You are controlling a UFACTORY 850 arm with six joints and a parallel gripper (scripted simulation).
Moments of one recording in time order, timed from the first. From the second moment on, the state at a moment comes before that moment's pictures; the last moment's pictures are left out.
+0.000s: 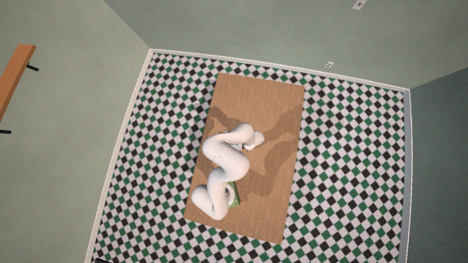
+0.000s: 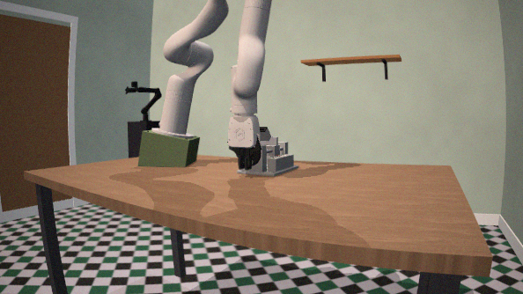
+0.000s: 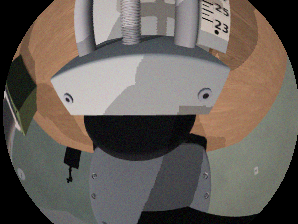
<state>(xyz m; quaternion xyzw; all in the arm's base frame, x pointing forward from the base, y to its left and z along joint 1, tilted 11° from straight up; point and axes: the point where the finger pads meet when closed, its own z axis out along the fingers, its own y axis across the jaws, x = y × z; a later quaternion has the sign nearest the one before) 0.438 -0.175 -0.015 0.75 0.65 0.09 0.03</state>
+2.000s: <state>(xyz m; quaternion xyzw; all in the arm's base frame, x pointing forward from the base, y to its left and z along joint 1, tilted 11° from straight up) 0.451 -0.178 -0.002 0.75 0.65 0.09 0.03</state>
